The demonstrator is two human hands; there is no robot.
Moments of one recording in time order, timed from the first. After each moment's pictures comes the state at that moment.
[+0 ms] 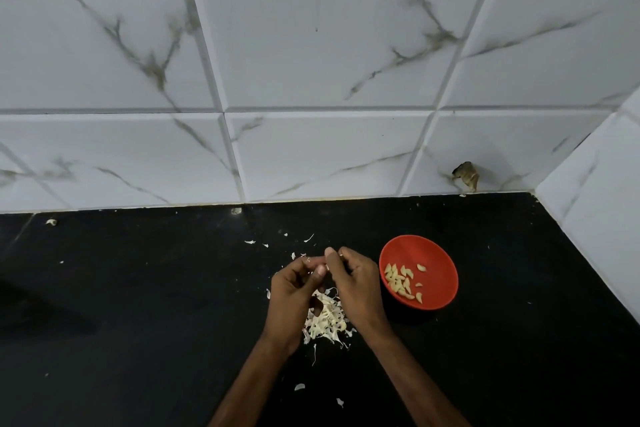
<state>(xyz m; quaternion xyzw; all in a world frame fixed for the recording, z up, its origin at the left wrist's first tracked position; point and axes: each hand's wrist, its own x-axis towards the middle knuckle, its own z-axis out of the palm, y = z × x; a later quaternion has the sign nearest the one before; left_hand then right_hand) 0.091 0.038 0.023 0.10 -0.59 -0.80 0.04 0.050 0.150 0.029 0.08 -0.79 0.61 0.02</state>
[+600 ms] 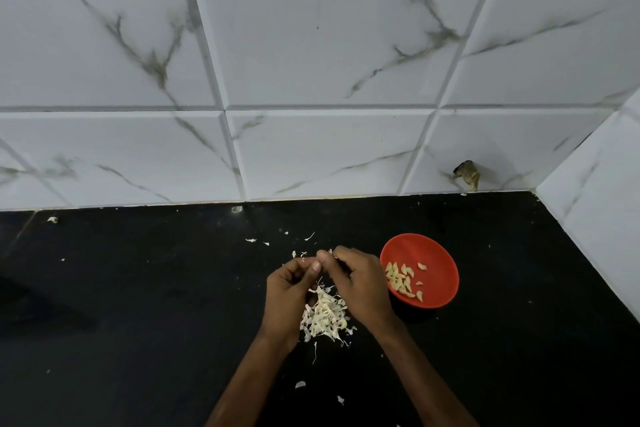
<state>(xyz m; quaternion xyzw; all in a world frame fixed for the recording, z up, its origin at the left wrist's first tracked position) 0.090 0.035 0.015 0.15 -0.55 -0.82 0.03 0.039 0.163 0.021 0.20 -0.86 0.46 0.08</state>
